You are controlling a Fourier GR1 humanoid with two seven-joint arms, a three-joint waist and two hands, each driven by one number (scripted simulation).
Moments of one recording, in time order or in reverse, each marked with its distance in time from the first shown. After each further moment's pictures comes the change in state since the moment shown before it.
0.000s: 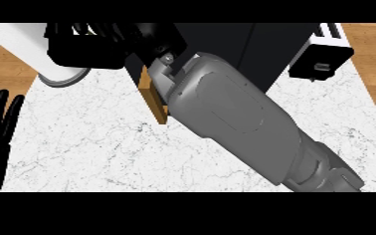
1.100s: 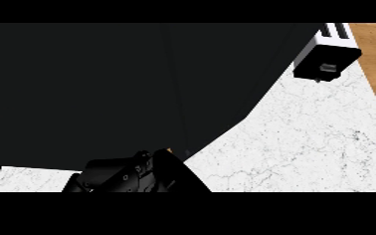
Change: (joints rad) left arm 0.056 0.091 -0.031 -0.045 0.074 -0.007 -0.050; right arm 0.457 -0.051 0.353 -0.827 0.130 -0.216 0.372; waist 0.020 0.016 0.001
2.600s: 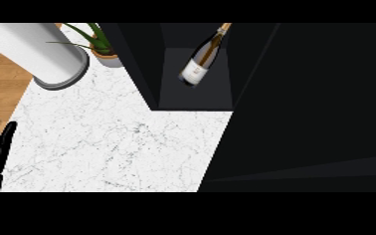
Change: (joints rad) left arm 0.127 0.031 -0.070 -0.043 -0.070 0.083 -0.150; right arm 0.858 0.002 -0.006 -0.442 0.090 0.548 0.009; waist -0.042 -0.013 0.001
